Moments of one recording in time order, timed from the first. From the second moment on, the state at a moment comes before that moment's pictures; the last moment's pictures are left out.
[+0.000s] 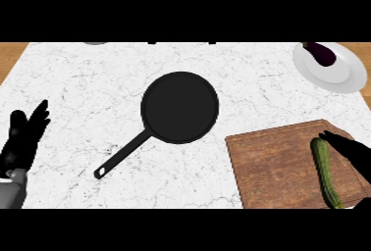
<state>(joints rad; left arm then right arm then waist) -0.12 0.49 0.00 -1.31 0.08 0.18 0.24 0.10 -0.71 0.08 -1.78 0.57 0.46 0.21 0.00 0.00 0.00</state>
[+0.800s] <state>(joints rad) -0.12 0.39 0.07 -1.29 -0.03 0.13 0.22 0.05 -0.56 0.03 -1.66 0.75 0.52 0.12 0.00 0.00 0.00</state>
